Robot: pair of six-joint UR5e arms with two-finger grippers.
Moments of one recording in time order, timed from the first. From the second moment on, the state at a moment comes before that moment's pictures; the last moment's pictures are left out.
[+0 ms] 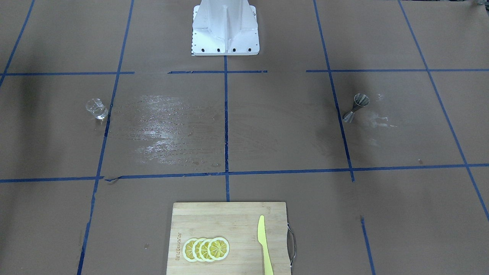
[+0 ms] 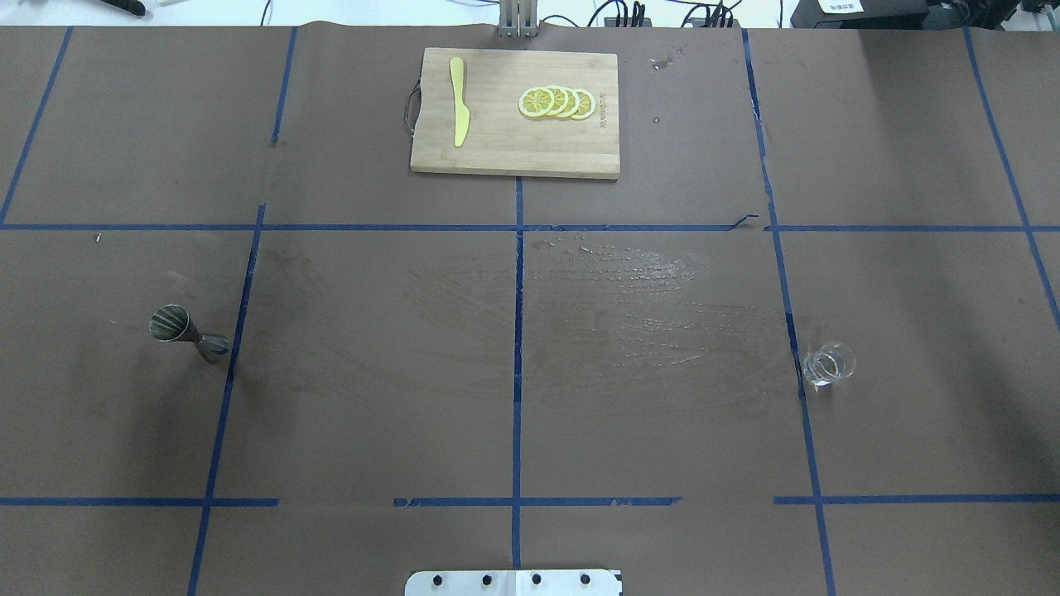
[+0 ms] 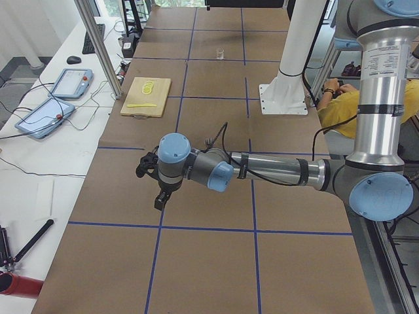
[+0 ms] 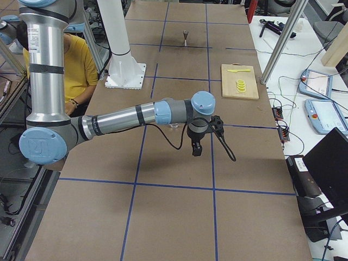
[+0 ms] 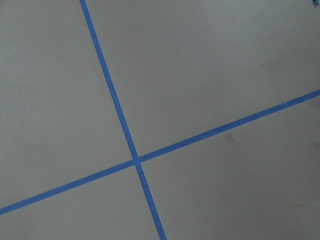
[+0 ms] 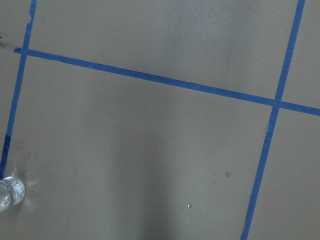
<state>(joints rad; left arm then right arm) -1.50 -1.56 -1.66 -1.90 -2.37 0.00 1.42 -1.60 1.87 -1.71 2.40 -0.01</state>
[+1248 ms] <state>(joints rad) -0.86 -1.48 -2.12 -2.25 -1.70 -0.97 1.39 -1.60 1.86 -1.68 2.40 -0.01</state>
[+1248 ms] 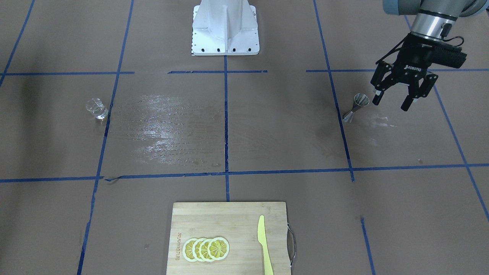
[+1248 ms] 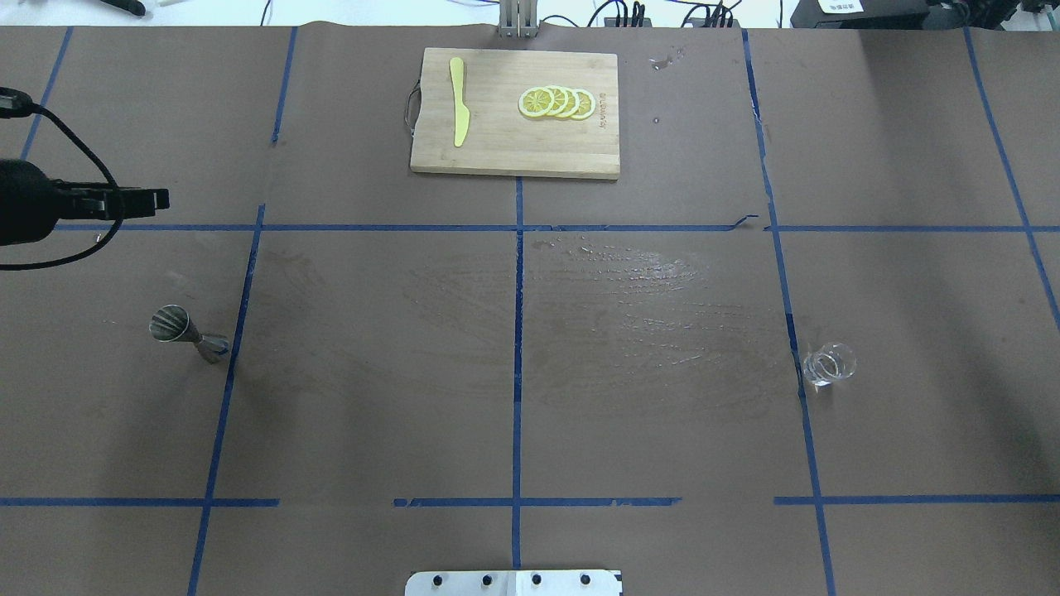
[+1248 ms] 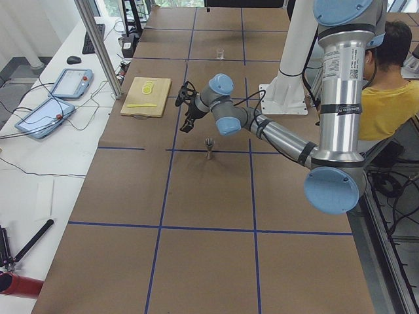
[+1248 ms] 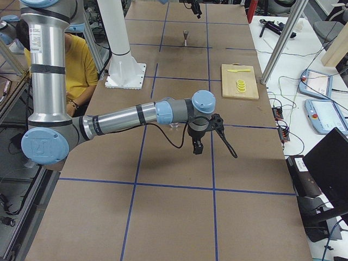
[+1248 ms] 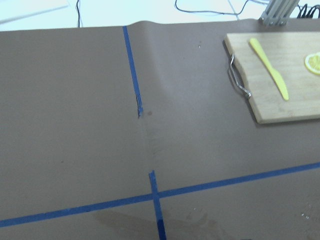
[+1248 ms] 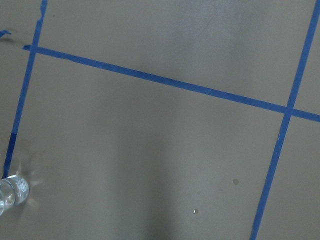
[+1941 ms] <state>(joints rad) -0.50 -1.38 -2.17 -2.27 -1.12 -1.17 1.39 -1.60 1.86 -1.67 2.40 -0.01</state>
